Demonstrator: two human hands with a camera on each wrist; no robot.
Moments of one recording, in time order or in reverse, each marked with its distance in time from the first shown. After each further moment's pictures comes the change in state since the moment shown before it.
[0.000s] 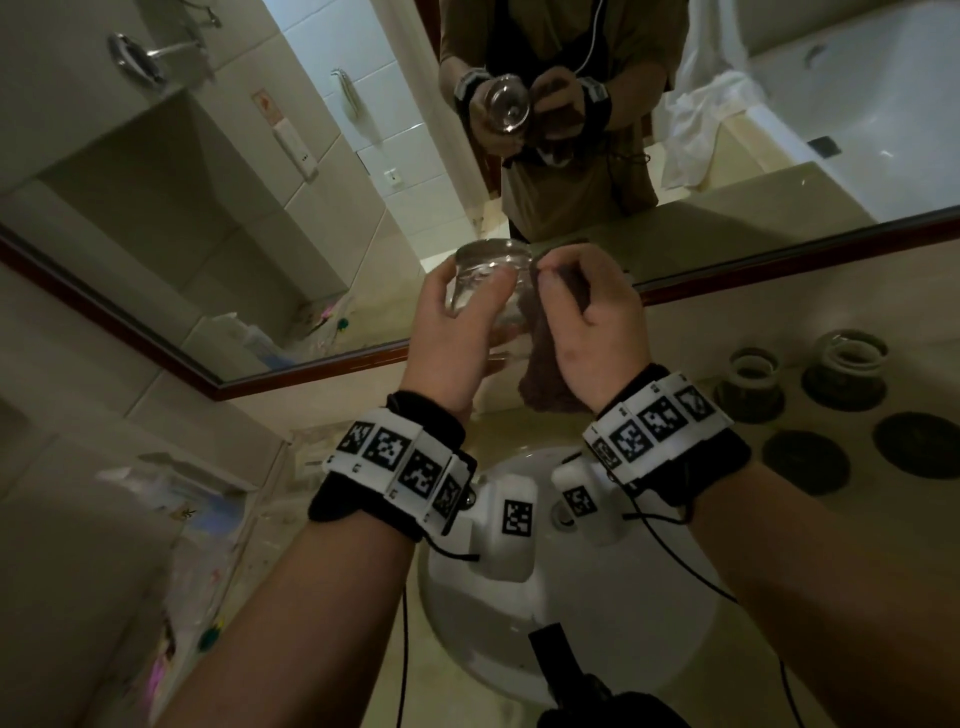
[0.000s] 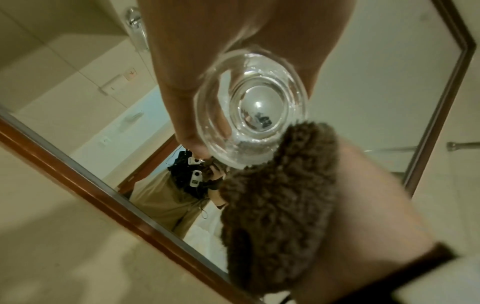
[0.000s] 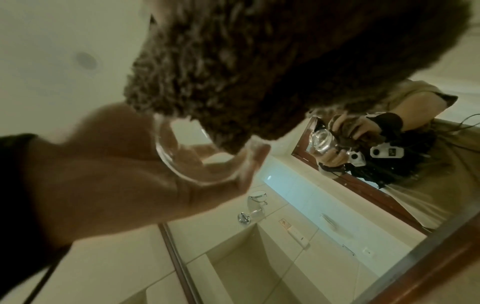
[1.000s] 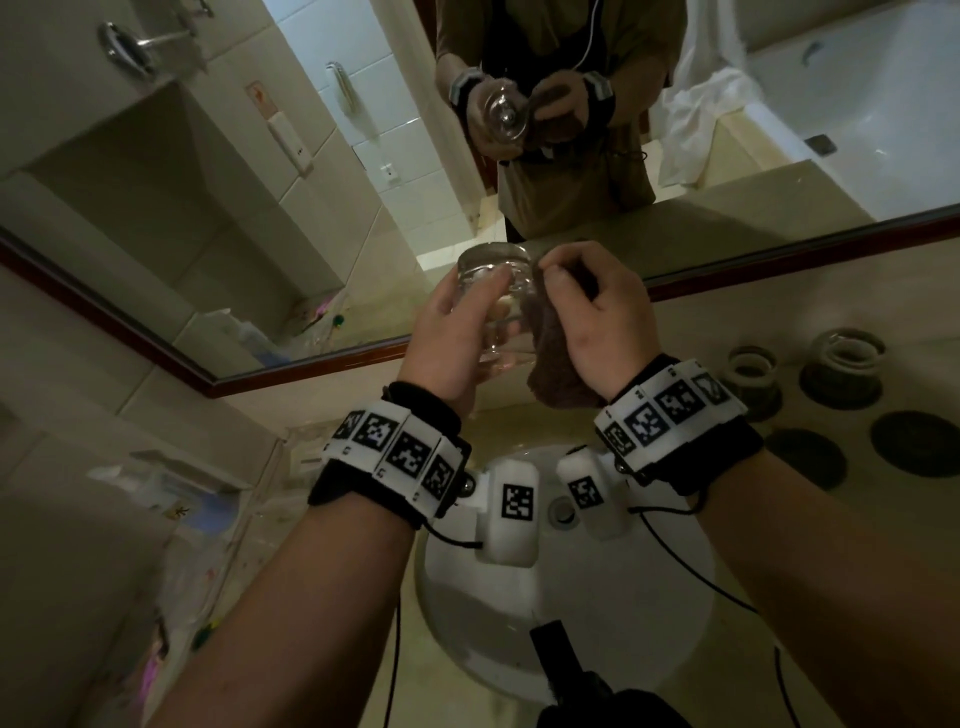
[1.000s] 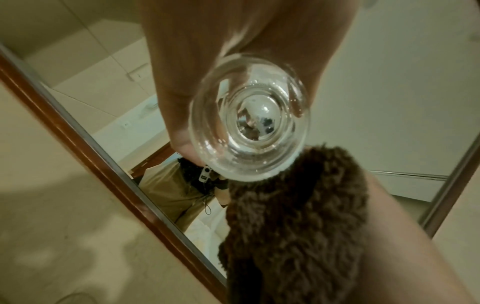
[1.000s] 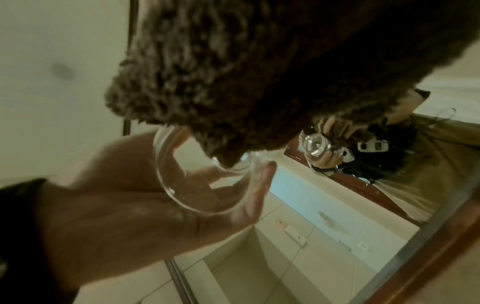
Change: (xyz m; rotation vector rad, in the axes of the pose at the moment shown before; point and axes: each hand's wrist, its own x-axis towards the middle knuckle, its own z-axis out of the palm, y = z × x) left_hand 0.005 -0.003 -0.003 -0.020 -0.089 -0.060; right_hand 0.006 0.004 -0.005 0.008 -0.058 0.105
